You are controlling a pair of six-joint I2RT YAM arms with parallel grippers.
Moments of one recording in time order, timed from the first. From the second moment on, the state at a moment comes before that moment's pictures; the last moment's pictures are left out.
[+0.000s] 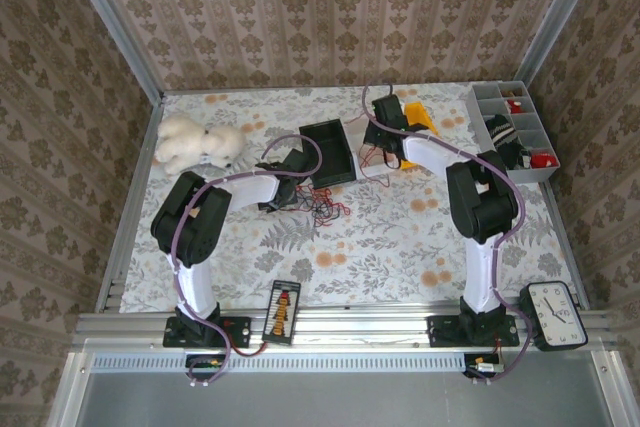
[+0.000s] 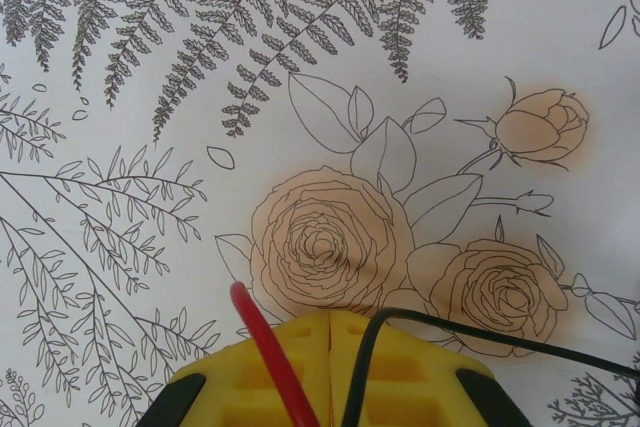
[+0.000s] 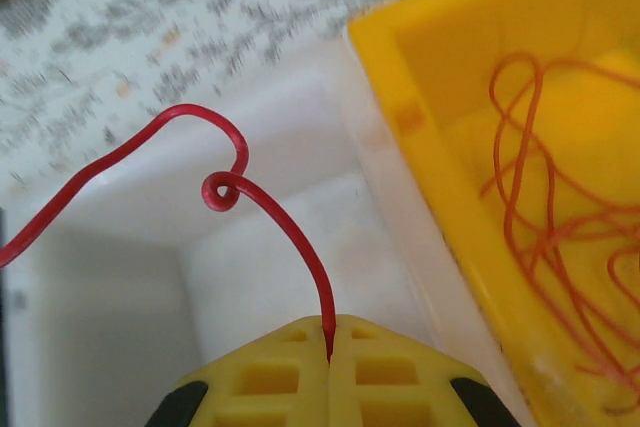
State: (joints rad) left arm -0.62 1.88 1.10 -0.53 -0.47 -0.74; right arm 0.33 2.04 1.49 -0.22 0.18 0.53
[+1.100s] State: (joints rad) left arm -0.62 1.86 1.07 -0.49 -0.47 -0.73; right arm 0.34 1.68 1.05 -0.16 0.18 0.54
